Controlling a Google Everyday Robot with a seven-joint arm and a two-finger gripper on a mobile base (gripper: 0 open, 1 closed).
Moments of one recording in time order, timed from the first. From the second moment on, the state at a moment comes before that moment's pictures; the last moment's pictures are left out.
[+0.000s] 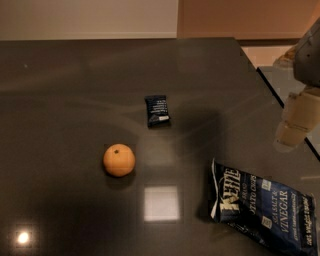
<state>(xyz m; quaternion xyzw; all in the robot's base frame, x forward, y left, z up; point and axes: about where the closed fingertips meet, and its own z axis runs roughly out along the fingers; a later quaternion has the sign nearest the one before) 0.438 -0.217 0.976 -0.60 0.78 -0.03 0.16</state>
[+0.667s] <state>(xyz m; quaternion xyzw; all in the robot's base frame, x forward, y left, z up) 0.447 -0.196 0.975 -0.61 0.77 -0.01 0.17</state>
